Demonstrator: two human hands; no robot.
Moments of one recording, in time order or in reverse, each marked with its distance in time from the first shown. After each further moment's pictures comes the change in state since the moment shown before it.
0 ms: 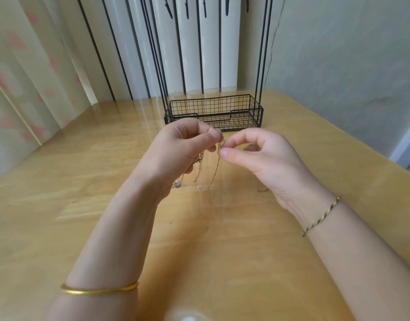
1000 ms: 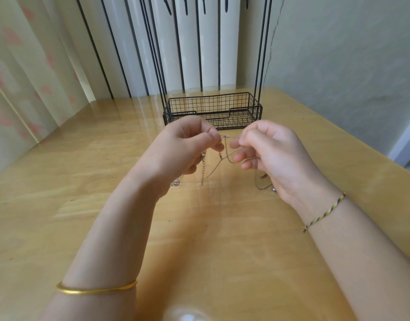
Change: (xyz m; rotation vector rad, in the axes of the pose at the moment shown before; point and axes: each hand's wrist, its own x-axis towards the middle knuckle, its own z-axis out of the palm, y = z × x) left_hand -0.003 0.004 0.002 0.029 -0.055 -0.022; right_hand 0.005 -0.001 -0.003 0.172 0.077 0.090
